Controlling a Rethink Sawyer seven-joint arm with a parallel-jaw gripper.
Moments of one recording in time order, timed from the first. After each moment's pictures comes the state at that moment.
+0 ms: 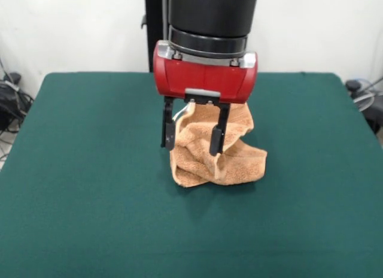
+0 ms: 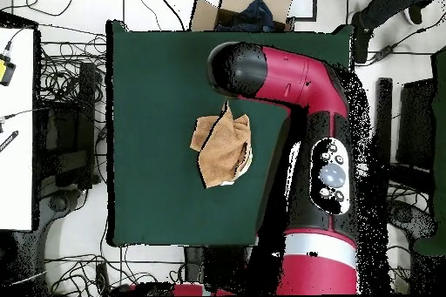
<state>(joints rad) -0.22 -0.58 -0.01 1.23 -0.02 0.68 1.57</state>
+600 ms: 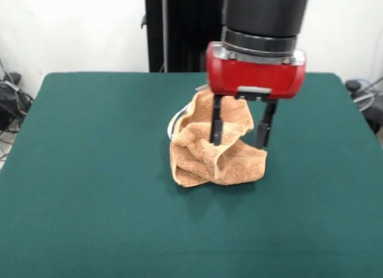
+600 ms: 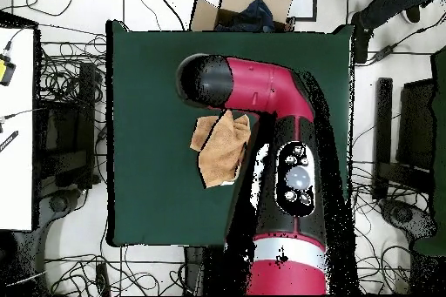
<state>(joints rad) -0.14 -0.61 -0.02 1.32 -0.02 0.63 1.57</state>
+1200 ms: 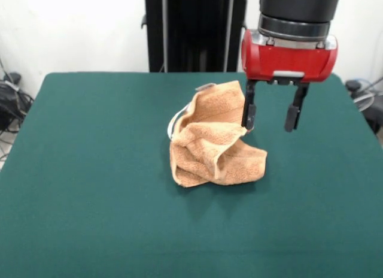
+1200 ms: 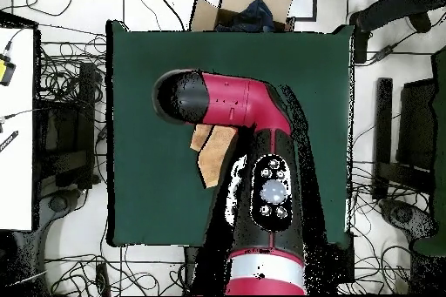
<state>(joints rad) -0.10 -0.66 -0.03 1.41 0.00 0.60 1.58</state>
